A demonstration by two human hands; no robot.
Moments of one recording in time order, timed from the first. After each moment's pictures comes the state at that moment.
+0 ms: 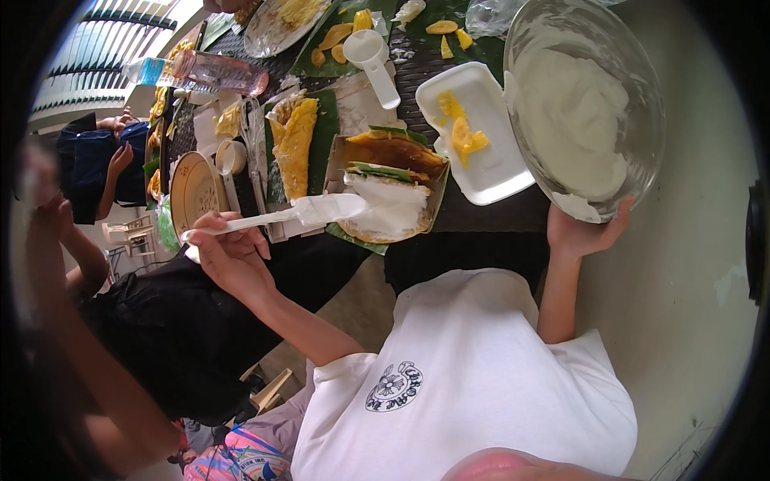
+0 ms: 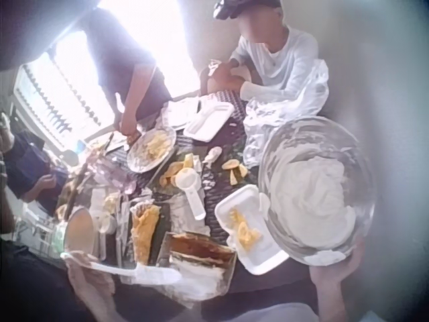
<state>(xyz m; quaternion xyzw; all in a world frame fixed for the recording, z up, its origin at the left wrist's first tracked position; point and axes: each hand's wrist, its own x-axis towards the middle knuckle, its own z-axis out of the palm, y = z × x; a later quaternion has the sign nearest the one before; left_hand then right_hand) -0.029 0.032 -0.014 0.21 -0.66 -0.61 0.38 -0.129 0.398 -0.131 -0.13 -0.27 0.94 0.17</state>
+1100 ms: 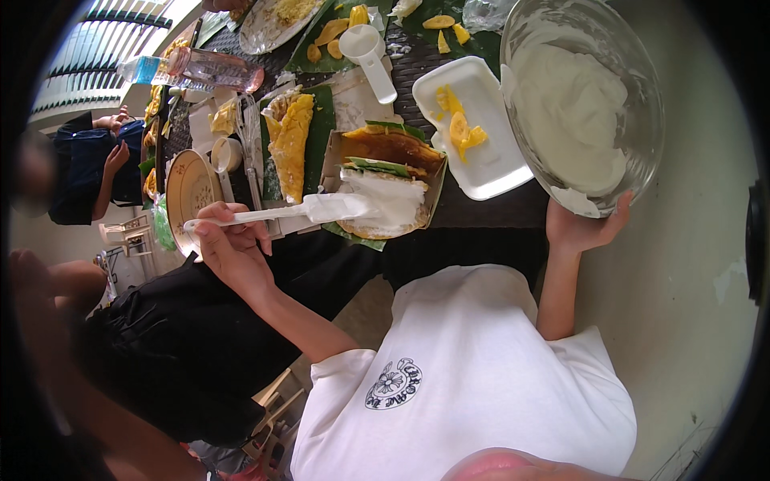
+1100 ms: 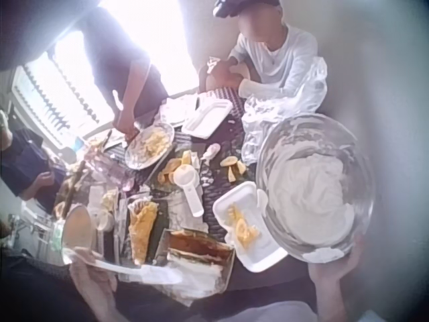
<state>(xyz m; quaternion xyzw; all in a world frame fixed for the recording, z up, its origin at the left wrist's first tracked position) -0.032 0.035 -0.018 0.20 -0.69 -0.60 0.35 -0.129 0.400 -0.132 -0.15 -0.27 0.93 0.17</state>
